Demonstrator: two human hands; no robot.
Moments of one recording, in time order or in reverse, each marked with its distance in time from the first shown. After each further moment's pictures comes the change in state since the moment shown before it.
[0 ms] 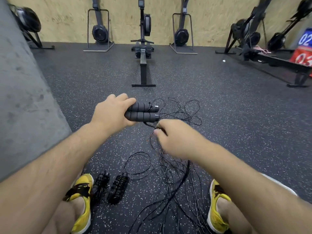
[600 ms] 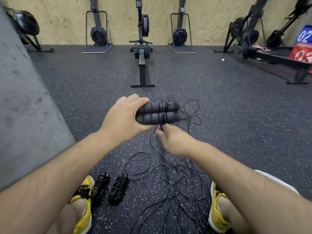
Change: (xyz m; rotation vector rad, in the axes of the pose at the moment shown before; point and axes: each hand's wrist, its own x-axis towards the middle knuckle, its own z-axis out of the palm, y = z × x) left_hand -0.010 0.039 -0.015 -0.367 0.134 0.132; right_hand 0.031 0.037 0.035 0.019 -0.146 0.014
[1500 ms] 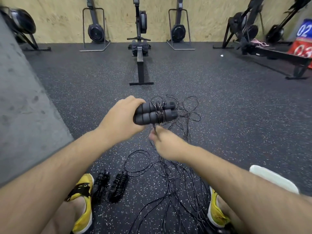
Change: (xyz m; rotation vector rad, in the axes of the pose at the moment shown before) left_hand 0.000 0.000 0.005 0.003 -0.138 -0.043; right_hand -0.011 -0.006 0.020 0.104 0.014 -0.053
